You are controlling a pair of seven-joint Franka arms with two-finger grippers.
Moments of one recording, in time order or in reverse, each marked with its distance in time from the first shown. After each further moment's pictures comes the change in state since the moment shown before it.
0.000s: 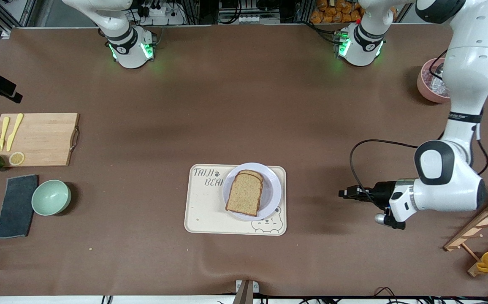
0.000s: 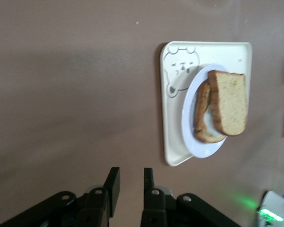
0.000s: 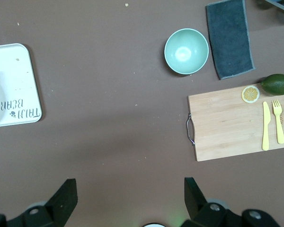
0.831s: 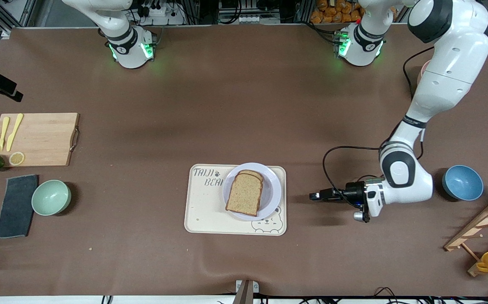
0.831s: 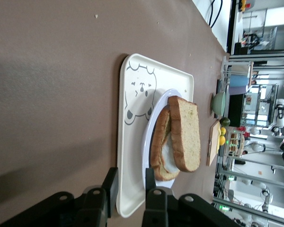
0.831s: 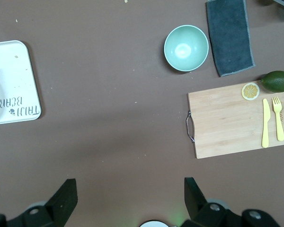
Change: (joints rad) left arm -0.026 0.152 -0.004 -0.109 -0.531 0.177 0.282; right arm -0.001 -0.001 -0.001 0.000 0.000 -0.011 0.001
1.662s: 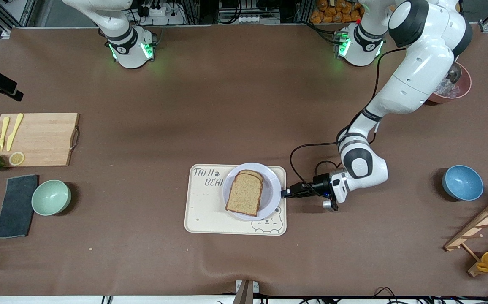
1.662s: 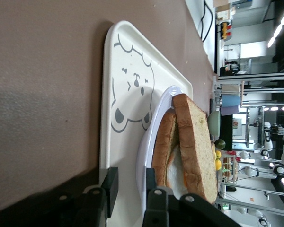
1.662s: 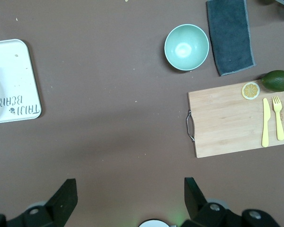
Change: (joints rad) left arm -0.165 0.056 0.000 -0.102 -0.421 0.254 0.320; right arm 0.001 -0.001 0.002 0.001 0.000 -0.007 0.000
